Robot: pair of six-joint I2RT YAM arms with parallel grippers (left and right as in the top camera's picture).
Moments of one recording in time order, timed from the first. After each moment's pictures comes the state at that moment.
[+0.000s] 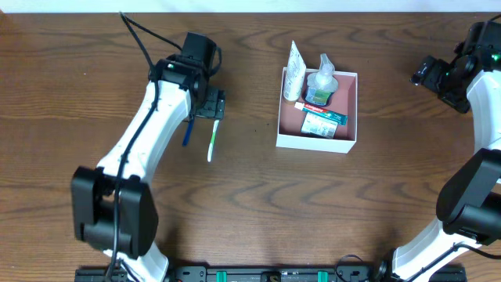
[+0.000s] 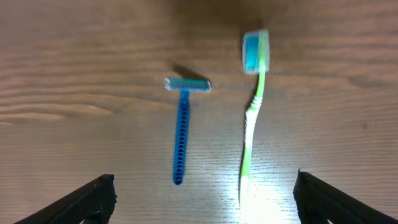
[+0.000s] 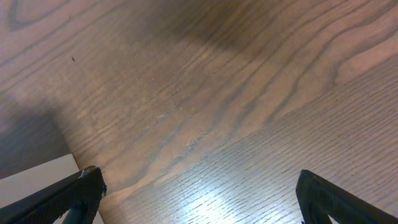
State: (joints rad) left arm -0.27 1.84 1.50 -0.98 -0.14 -0.12; right arm -0.32 1.92 1.62 -0.86 -0.03 0.30
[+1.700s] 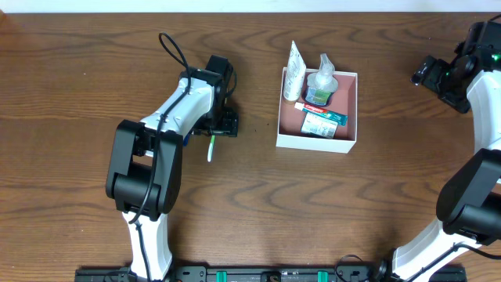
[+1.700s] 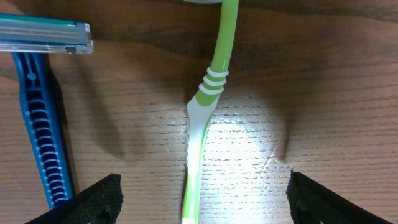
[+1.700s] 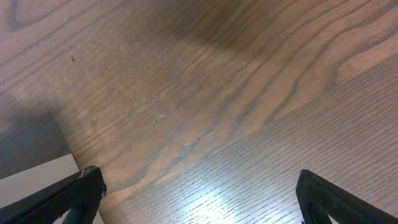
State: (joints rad) left arm -0.31 2.09 1.50 -0.98 0.00 -0.24; right arm -0.32 1.92 1.62 -0.86 -0.03 0.30
